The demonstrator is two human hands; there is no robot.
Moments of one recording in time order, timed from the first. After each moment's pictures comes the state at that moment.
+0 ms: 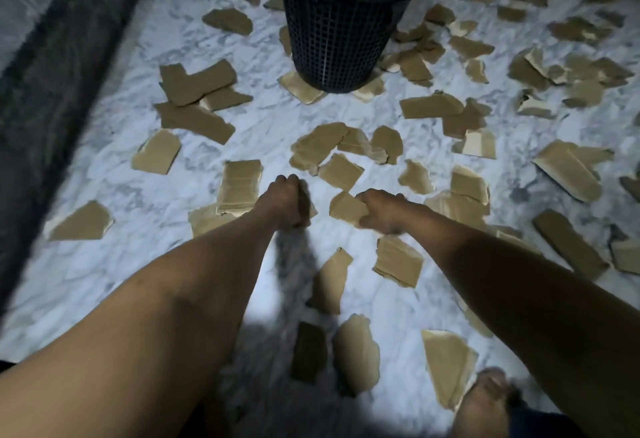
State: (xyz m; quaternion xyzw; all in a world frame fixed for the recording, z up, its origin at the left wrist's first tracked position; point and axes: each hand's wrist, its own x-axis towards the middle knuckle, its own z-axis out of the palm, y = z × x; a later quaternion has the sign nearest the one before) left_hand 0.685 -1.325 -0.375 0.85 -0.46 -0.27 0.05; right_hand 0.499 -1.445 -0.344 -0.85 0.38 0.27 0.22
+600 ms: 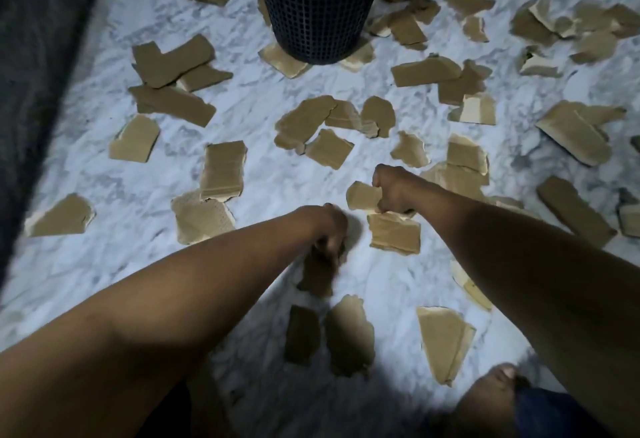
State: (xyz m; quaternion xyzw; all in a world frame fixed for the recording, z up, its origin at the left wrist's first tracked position) left_hand 0.576 -1.345 -0.343 0.62 -0.59 -0.43 -0.29; right_hand 0.468 -1.461 -0.349 -0.83 0.44 0.26 0.21
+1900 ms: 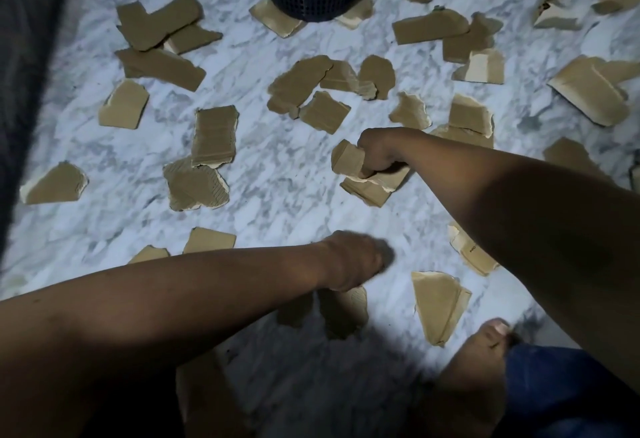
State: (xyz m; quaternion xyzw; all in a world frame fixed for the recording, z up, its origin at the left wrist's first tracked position) left_hand 0.497 -1.270 -0.333 0.53 -0.78 -0.29 -0.15; right_hand 0.493 -1.465 -0.348 -0.83 0.37 0.35 0.23
